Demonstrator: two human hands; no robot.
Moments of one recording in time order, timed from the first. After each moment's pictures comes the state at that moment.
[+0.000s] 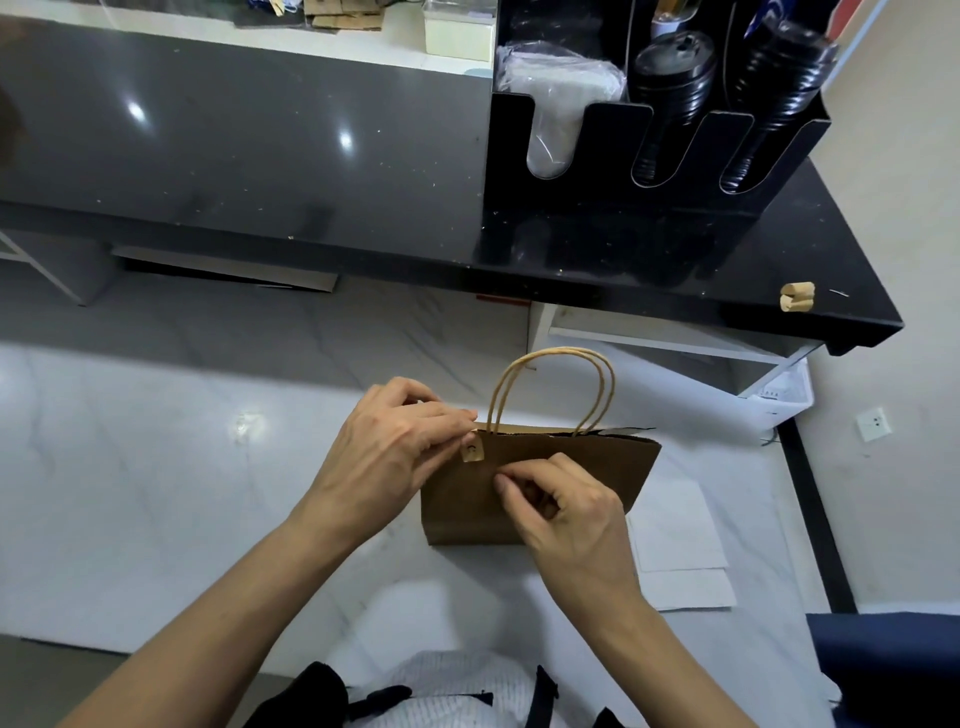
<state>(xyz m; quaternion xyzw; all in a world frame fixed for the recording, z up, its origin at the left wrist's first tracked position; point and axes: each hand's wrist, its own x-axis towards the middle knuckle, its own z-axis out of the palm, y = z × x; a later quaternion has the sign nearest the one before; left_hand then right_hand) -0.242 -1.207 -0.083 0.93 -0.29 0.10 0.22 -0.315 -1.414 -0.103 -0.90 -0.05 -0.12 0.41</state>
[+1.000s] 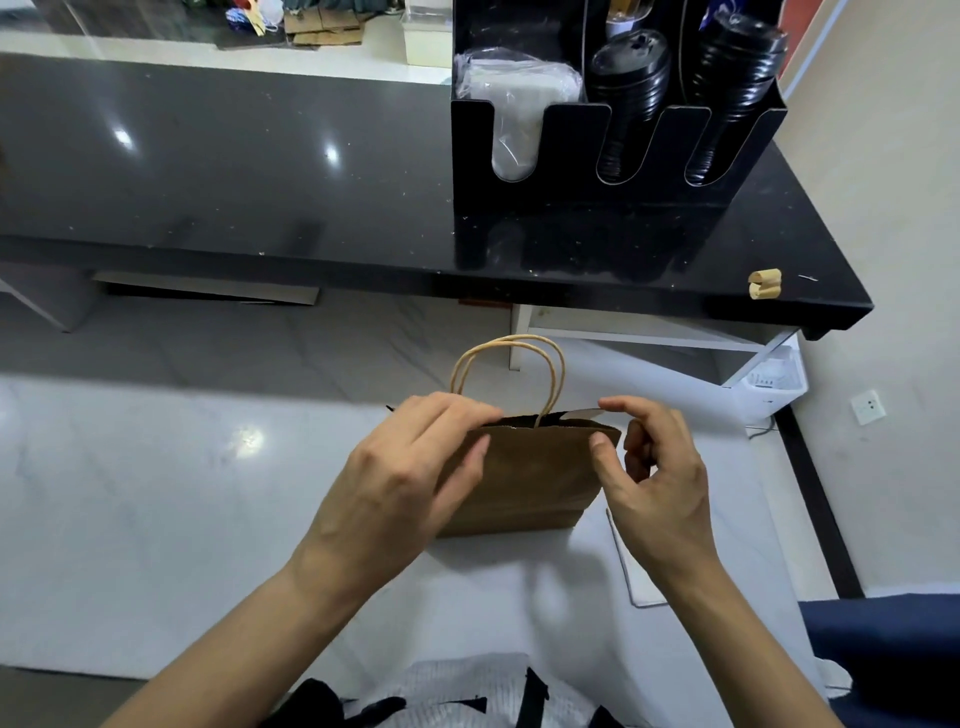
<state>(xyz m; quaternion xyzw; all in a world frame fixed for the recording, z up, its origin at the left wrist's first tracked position) -0.279 -1.250 -0.038 0.88 -0.31 0.19 0.31 -0.301 -1.484 -0.084 -0.85 0.06 -0.19 0.48</state>
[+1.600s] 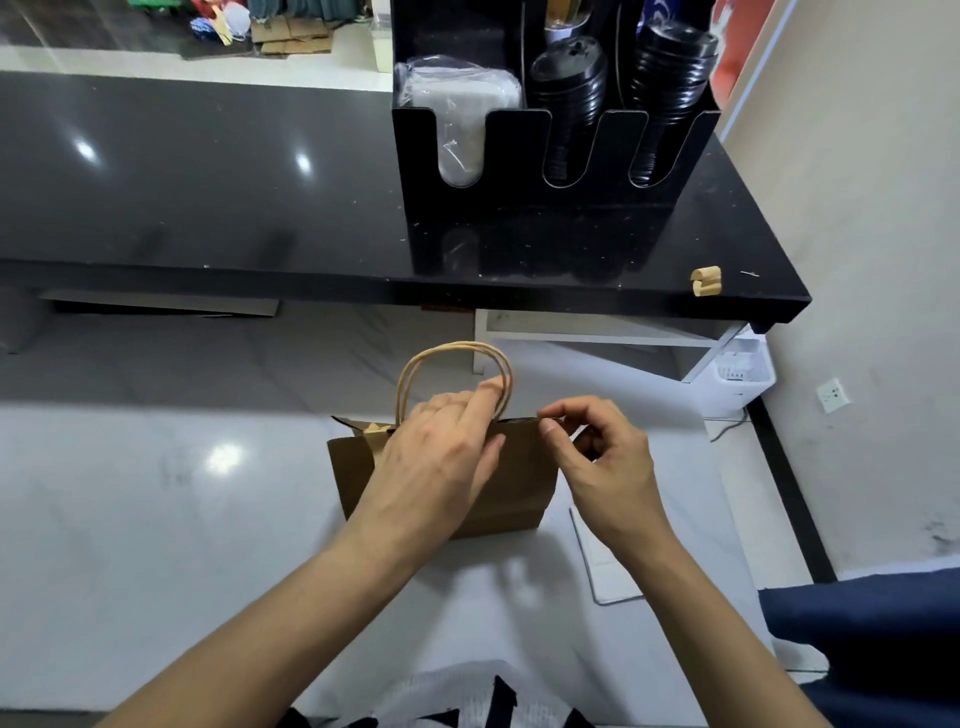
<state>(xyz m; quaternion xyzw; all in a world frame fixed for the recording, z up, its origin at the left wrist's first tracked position) -0.260 -1.318 -0.055 0.93 -0.27 0.09 0.22 -0.286 -1.501 -0.087 -0.82 0.07 -0.12 0.56</state>
